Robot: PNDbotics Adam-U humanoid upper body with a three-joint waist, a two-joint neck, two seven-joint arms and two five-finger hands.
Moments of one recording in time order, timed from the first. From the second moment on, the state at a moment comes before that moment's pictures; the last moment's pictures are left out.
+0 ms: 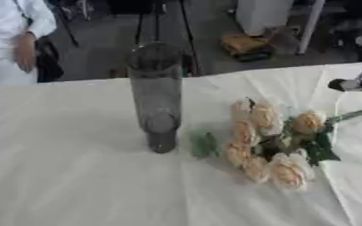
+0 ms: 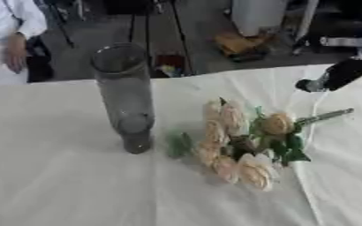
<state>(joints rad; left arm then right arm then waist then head) -0.60 0.45 0.11 -1.99 -0.11 -0.27 0.56 -0.74 -1.02 0.13 -1.38 0.58 -0.10 0.74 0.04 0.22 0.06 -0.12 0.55</state>
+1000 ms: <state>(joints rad) -0.61 0.45 0.11 -1.99 -0.11 -0.27 0.56 -0.63 -1.05 0.14 -1.35 0.57 -0.13 0.72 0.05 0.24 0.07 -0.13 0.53</state>
